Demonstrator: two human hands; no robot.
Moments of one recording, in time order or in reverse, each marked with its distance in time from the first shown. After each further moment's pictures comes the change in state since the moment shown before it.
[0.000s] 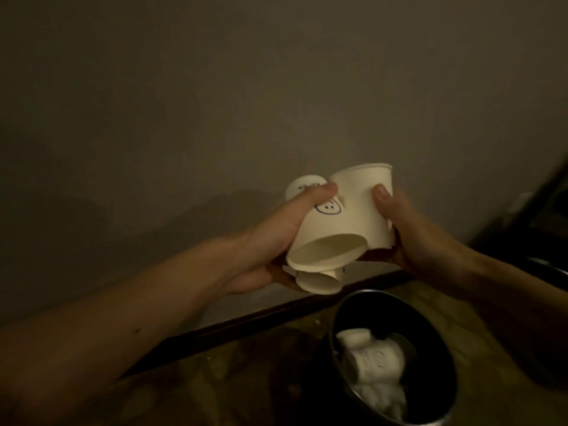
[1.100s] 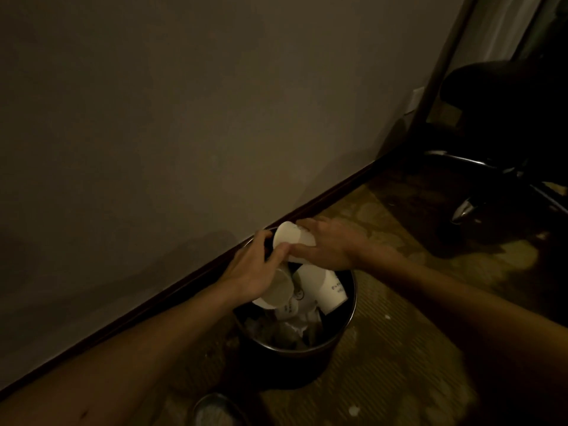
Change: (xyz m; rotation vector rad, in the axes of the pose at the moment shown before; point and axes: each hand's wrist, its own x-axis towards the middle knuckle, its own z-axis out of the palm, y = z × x) left_hand 0.148 -0.164 0.116 0.716 -0.018 0.043; right_hand -0.053 0.158 -0.105 -1.132 0.044 0.454
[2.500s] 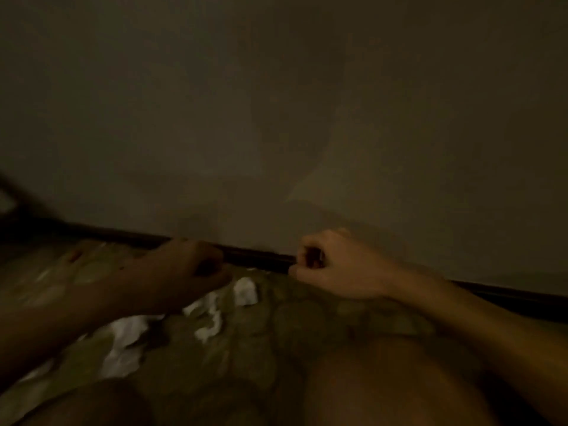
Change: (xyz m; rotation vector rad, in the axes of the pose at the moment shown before) left_hand -0.457 -0.212 -0.263 0.523 0.382 -0.623; right_hand -0.070 -0.472 0.106 0.299 -0.400 -1.139
